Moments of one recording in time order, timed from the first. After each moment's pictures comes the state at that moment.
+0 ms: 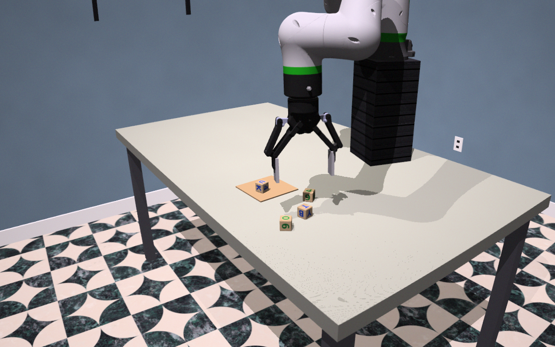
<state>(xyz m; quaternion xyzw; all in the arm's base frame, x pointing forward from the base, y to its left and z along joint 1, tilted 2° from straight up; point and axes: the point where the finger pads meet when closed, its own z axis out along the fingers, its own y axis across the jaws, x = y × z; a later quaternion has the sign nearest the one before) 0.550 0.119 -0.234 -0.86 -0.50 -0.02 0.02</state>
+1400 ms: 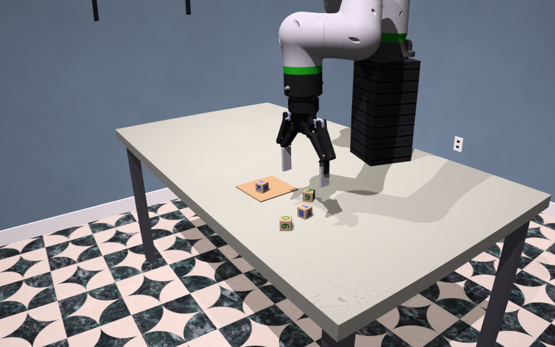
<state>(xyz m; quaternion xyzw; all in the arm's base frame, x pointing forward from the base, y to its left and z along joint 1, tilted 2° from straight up) 0.550 0.119 -0.233 -1.00 0.06 -0.01 0.03</state>
